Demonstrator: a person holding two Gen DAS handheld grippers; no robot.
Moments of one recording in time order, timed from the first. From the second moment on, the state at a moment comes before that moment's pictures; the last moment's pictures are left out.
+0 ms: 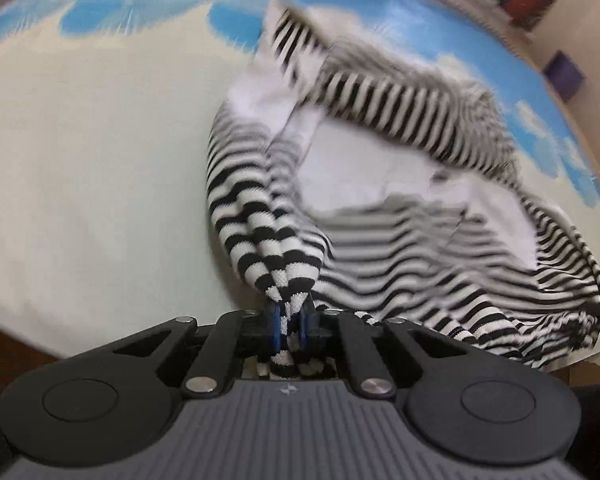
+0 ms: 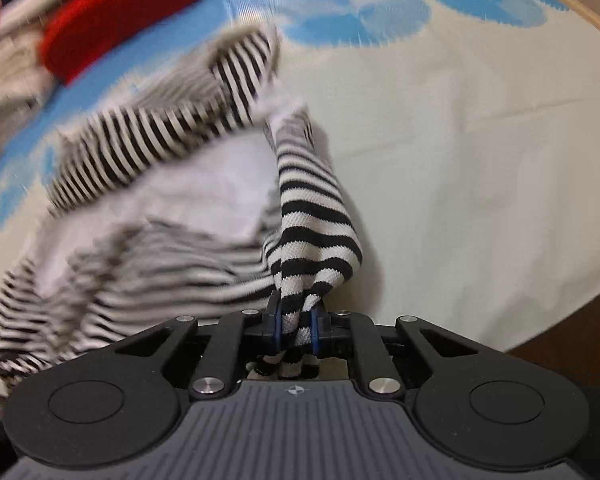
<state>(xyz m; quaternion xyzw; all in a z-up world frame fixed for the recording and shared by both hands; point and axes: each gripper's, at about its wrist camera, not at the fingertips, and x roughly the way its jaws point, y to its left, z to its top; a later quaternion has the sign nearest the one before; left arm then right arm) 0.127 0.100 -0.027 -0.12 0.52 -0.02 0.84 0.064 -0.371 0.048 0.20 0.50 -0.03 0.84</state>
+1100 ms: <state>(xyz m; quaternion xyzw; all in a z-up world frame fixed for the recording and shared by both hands) 0.268 0.165 0.012 -0.27 0.48 -0.05 0.83 0.206 -0.398 0.081 0.25 0.46 -0.04 0.85</state>
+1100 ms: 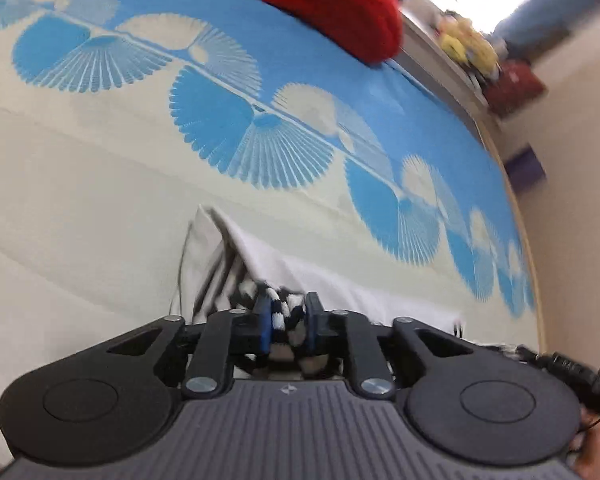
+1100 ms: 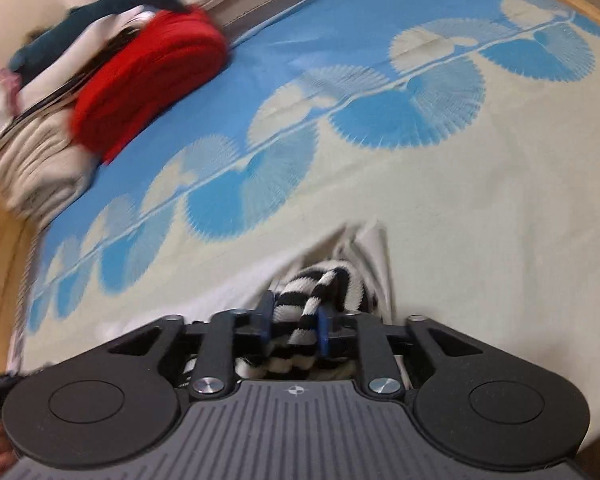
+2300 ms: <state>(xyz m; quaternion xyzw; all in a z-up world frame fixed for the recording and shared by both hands) 0.326 0.086 -0.036 0.06 0.39 -0.03 0.92 0.287 -0.302 0.022 -0.07 0.38 -0.02 0.92</state>
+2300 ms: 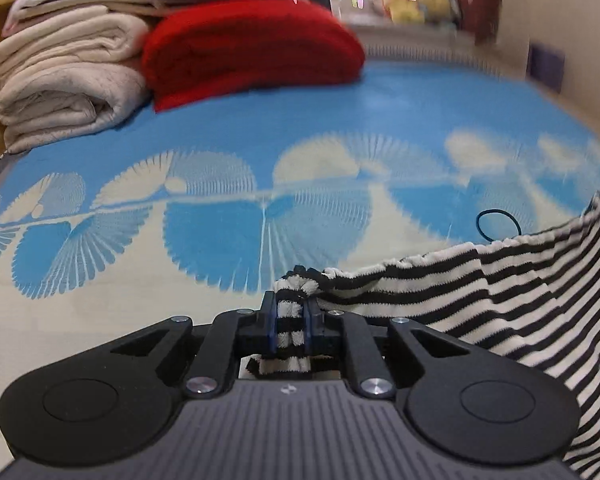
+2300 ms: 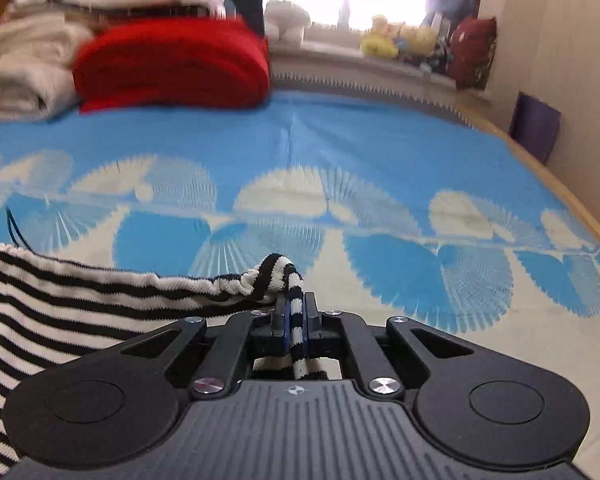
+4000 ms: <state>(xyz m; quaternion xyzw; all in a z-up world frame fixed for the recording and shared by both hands) 0.185 0.238 -0.033 -0.19 0.53 -0.01 0.83 0.125 -0.470 0.047 0.17 0.49 -0.06 0.85</state>
